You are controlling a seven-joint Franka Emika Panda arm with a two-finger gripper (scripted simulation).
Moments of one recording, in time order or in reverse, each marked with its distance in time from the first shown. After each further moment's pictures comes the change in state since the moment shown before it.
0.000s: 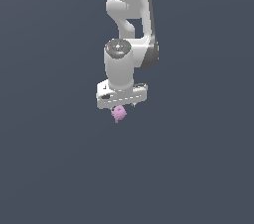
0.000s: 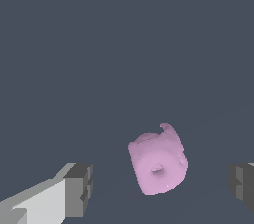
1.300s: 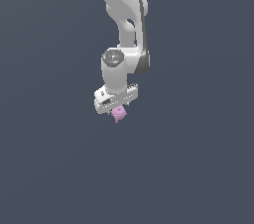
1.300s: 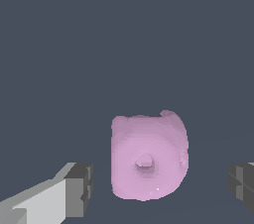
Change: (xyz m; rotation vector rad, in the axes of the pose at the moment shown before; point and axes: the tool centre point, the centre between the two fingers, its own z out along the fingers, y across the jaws) arm -0.030 0.019 0.048 -0.020 -0.001 -0.296
